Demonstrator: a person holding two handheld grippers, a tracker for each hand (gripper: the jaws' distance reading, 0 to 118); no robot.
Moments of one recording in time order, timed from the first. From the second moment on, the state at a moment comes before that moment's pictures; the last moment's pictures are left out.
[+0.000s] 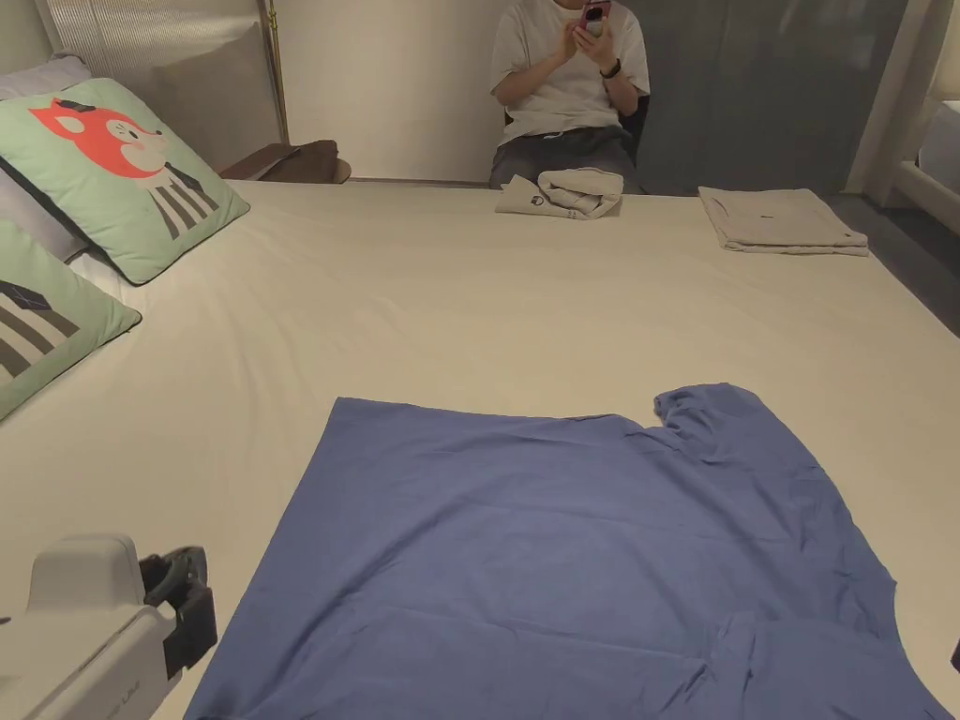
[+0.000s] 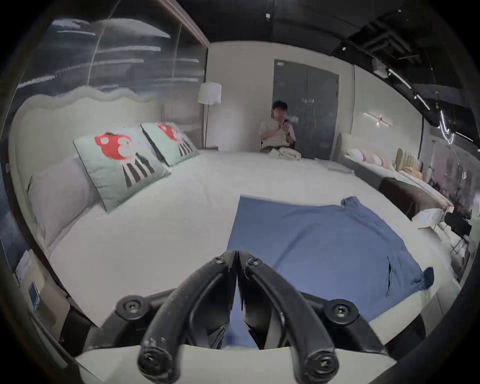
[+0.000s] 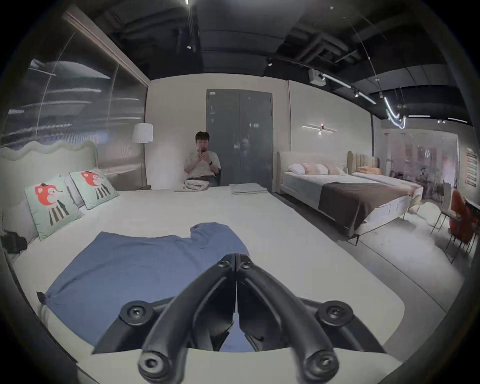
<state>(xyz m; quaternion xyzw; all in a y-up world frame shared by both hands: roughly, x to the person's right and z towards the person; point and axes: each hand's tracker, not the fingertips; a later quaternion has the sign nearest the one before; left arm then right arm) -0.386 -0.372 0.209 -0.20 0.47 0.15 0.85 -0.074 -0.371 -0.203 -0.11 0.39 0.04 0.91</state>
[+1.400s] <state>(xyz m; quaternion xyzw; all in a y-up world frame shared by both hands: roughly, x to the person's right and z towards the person) -0.397 -0.461 0.244 -0.32 0.40 0.24 0.82 -0.020 -0.473 -0.213 -0.35 0.41 0.14 0.83</state>
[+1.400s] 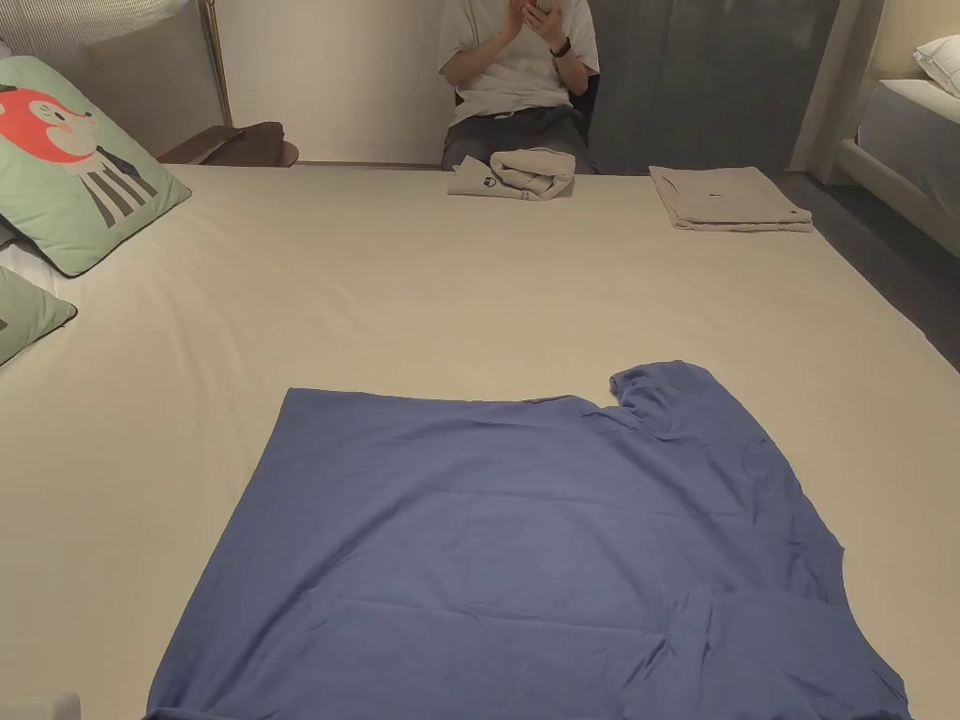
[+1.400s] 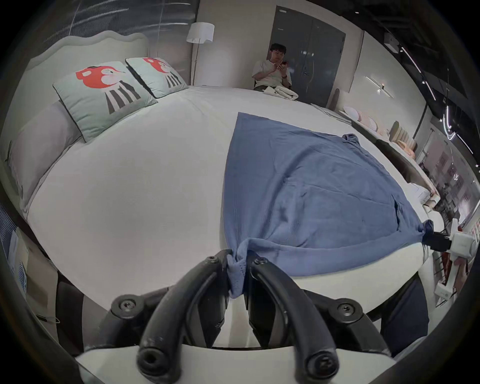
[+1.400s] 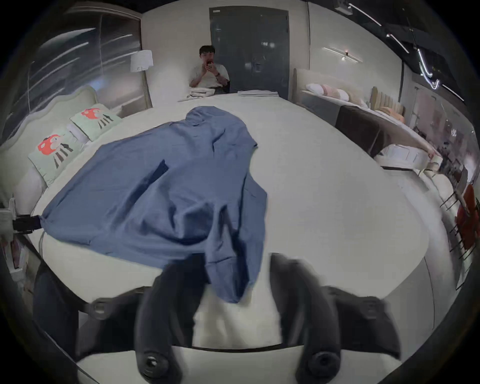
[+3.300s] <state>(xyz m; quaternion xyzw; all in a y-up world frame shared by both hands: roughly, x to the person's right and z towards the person) -0.489 -0.375 0.123 -0.17 0.48 0.15 0.85 -0.163 -0.383 -0.296 -0.14 0.39 0.07 0.91</state>
